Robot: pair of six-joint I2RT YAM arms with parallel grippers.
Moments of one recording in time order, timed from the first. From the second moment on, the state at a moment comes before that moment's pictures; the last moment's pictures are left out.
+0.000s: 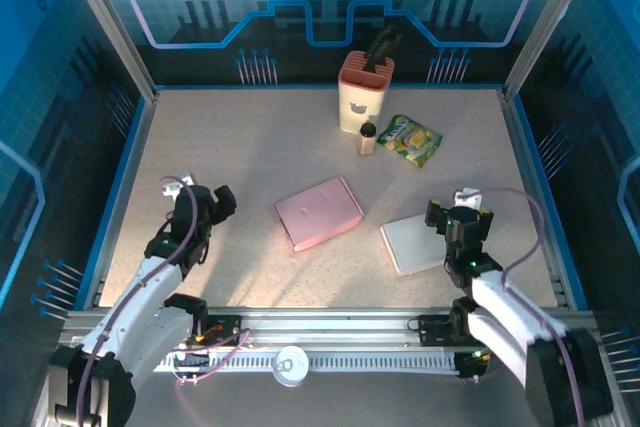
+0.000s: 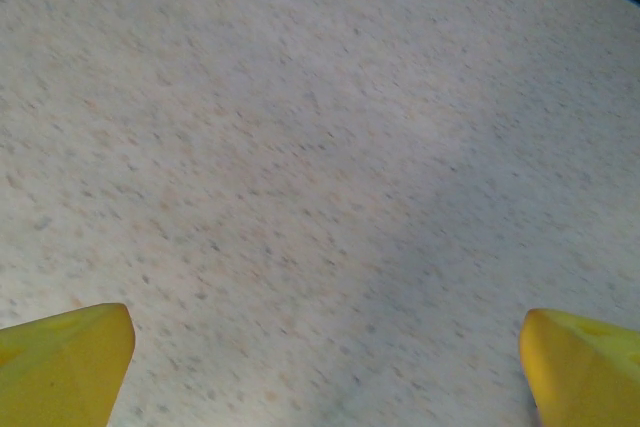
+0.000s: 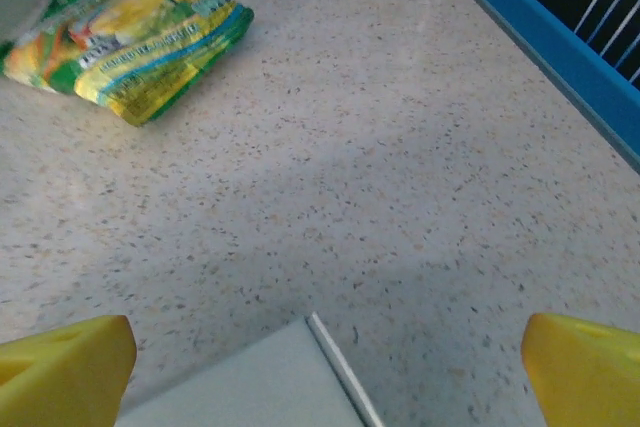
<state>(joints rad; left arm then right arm) -0.16 0.81 0.43 -0.27 -0.36 -0.56 0.19 0.91 0.16 0.26 0.45 0.15</state>
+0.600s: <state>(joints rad) -0.05 1.31 0.24 0.75 -0.18 -0.12 0.10 1.51 0.11 1.22 0.20 -0.01</state>
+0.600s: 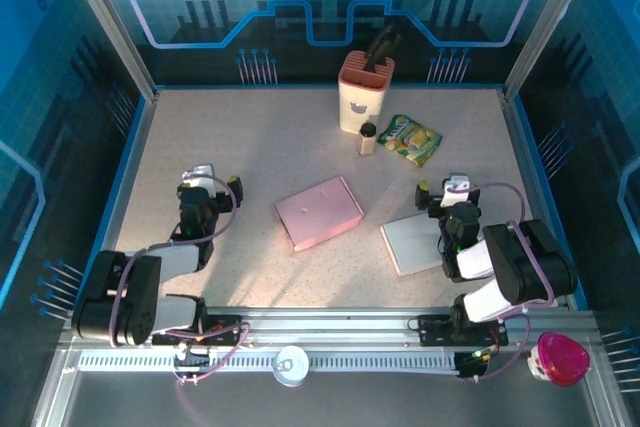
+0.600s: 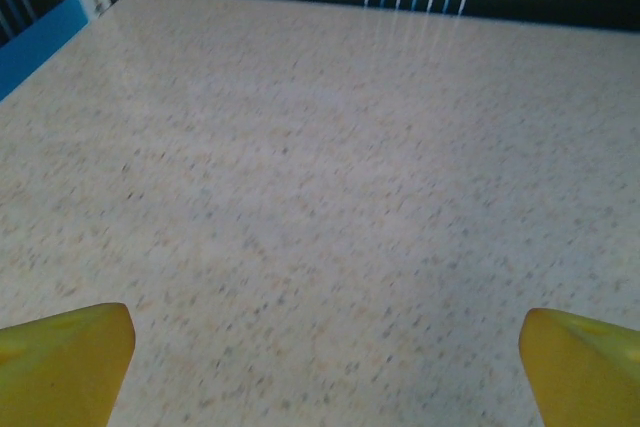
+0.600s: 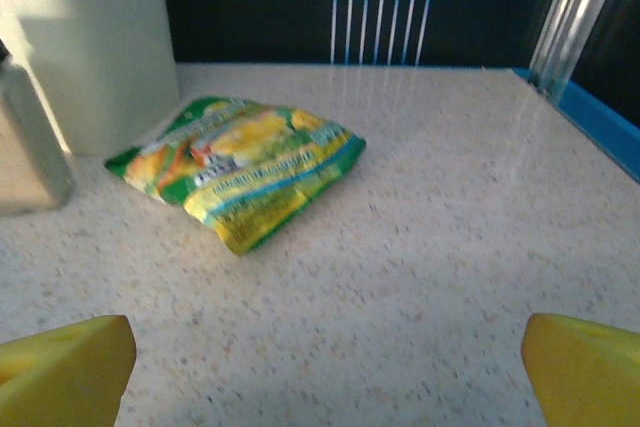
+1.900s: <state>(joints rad) -0.02 1.57 0.35 0.91 -0.15 -0.12 0.10 1.56 0.30 0.98 0.19 -0.04</state>
